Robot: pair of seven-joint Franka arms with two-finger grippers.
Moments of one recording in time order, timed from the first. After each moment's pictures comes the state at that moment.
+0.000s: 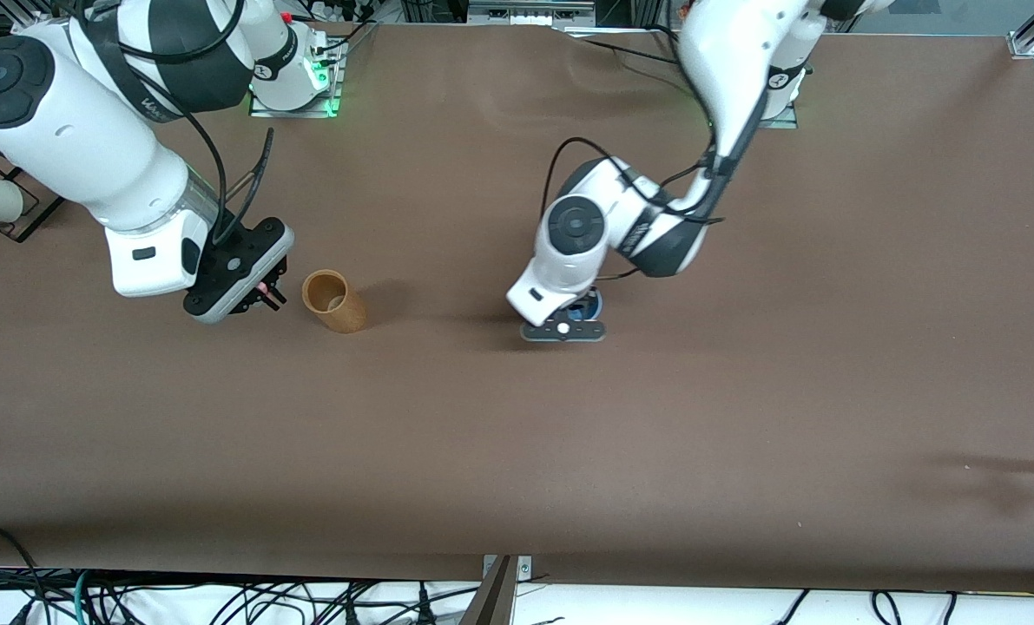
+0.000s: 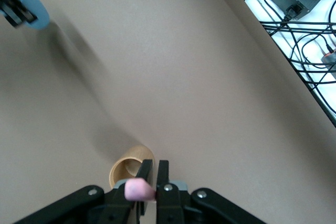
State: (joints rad) left arm -0.64 0.76 -0.06 -1.39 -0.03 2.11 -0.73; right arm 0.30 0.24 0.00 -1.50 0.08 1.90 -0.64
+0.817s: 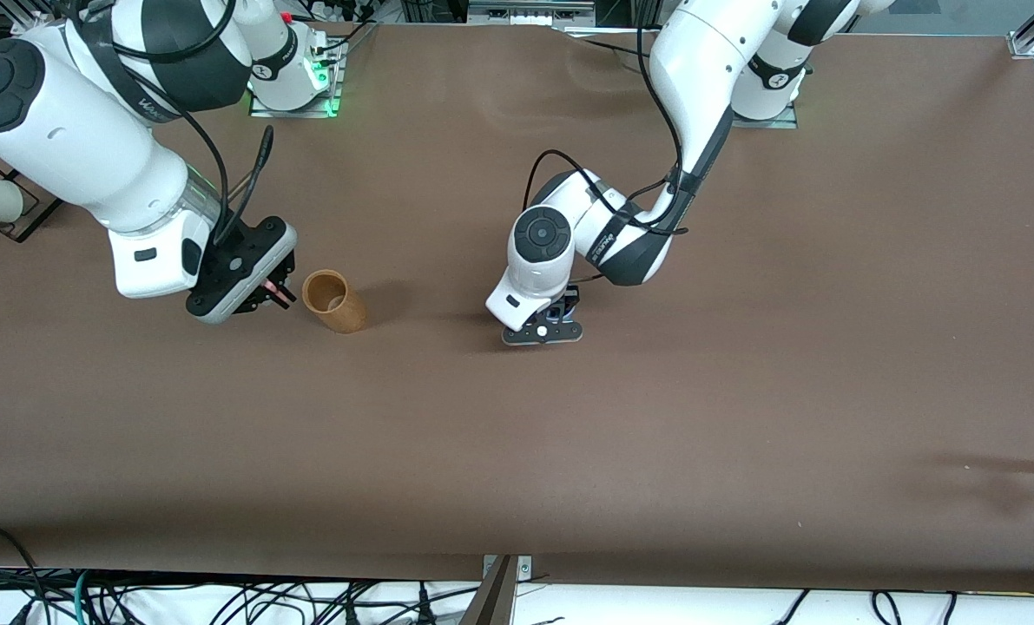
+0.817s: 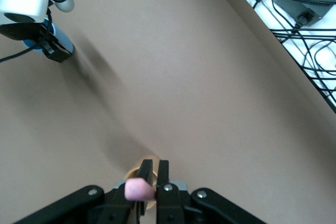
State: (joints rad) left arm -0.67 0.82 -0.05 -1.31 -0.03 2.10 -0.79; right arm 0.31 0.25 0.01 -1.49 0.14 1.90 -0.64
